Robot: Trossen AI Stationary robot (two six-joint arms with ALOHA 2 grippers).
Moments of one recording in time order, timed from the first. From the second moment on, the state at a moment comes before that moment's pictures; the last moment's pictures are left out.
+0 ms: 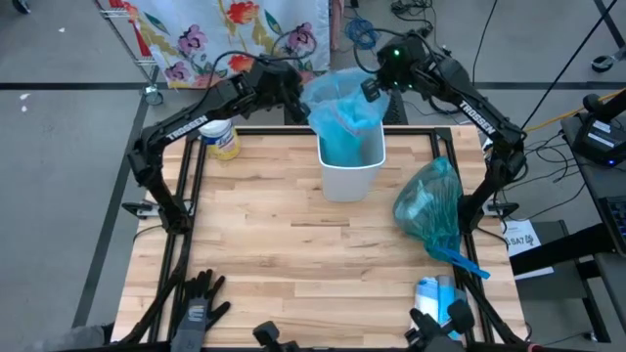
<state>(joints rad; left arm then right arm) 0.55 1.68 1.85 -0.70 -0.22 0.11 -0.75 1.64 1.93 -0.98 0.26 0.09</state>
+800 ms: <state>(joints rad) 0.57 1.78 1.85 -0.86 -0.16 0.08 -0.83 1.63 1.75 -0.99 0.05 0.16</state>
